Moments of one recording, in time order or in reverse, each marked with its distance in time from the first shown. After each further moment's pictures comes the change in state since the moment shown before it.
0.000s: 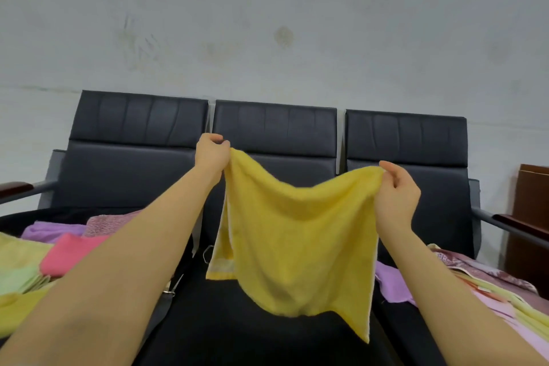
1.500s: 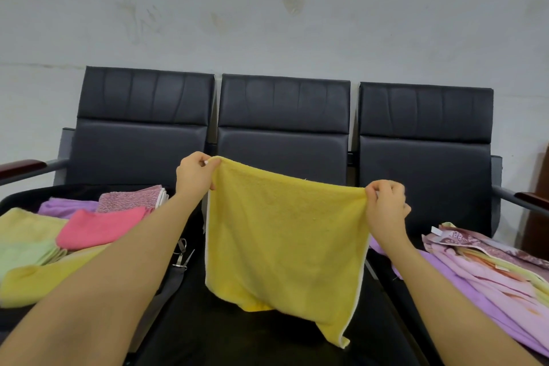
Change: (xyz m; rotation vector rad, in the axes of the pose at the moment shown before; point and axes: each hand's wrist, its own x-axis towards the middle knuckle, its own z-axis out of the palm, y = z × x) left_hand -0.013 -0.092 -0.035 0.296 0.012 0.088; right_hand -0.026 0.066 0.001 -0.623 -0.299 -0.083
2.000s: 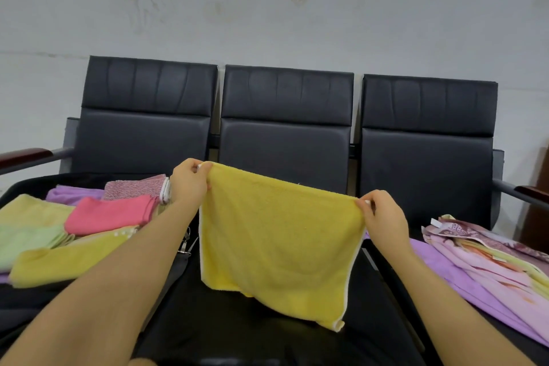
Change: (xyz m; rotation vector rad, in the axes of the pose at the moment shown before) left_hand -0.018 -0.032 -0.001 -0.080 0.120 -0.061; right_hand -0.023 0.024 0.004 -0.070 -0.133 -0.116
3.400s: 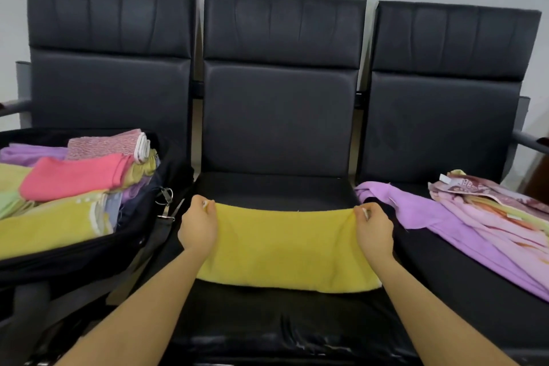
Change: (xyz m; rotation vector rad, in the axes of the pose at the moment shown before) left_hand -0.090 -0.125 0.062 0.387 -0.139 -0.177; right_hand -0.043 0.081 0.095 0.164 -0.047 0.399
